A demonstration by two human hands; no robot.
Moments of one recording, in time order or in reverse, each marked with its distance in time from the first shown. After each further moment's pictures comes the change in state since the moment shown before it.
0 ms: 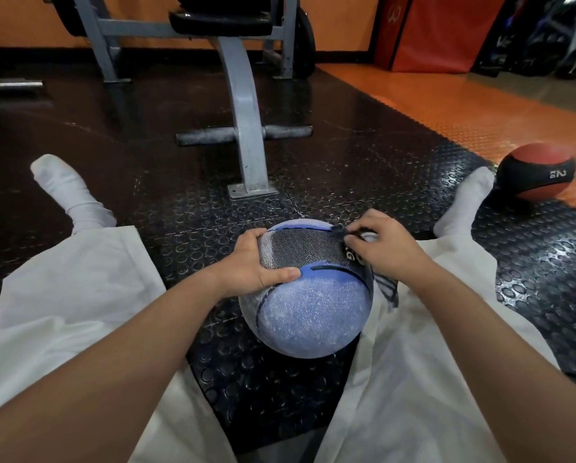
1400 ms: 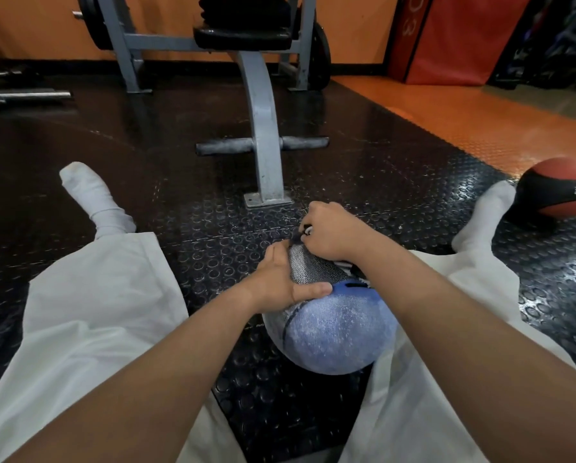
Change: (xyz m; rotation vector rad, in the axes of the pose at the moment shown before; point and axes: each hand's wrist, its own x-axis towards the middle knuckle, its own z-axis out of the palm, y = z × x) left_hand 0.002 0.005 0.012 0.182 -0.022 0.056; right_hand 0.057 -0.072 0.045 -0.485 -0.311 -0.163
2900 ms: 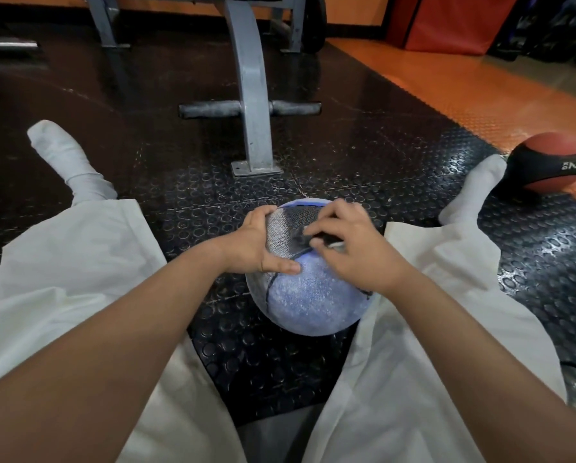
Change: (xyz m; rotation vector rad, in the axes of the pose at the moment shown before) left_hand 0.003 -0.010 -0.016 -0.035 -0.110 -0.023; right_hand -0.080 0.027 0.031 0.314 0.288 -0.221
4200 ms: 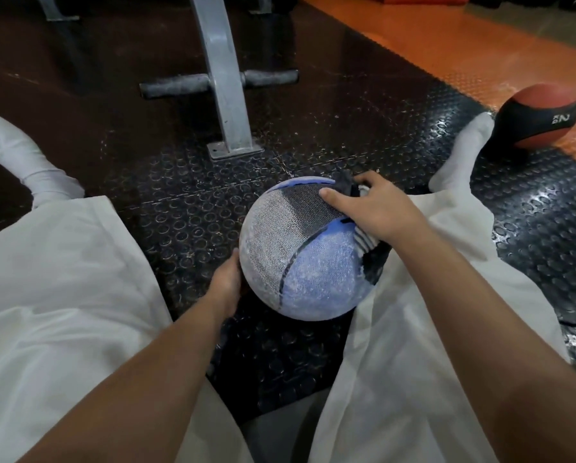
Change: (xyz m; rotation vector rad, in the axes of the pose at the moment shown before) left_hand 0.027 -0.059 0.077 -1.073 0.363 -0.421; right_hand 0.015 0.027 -0.026 0.071 -0.005 0.842
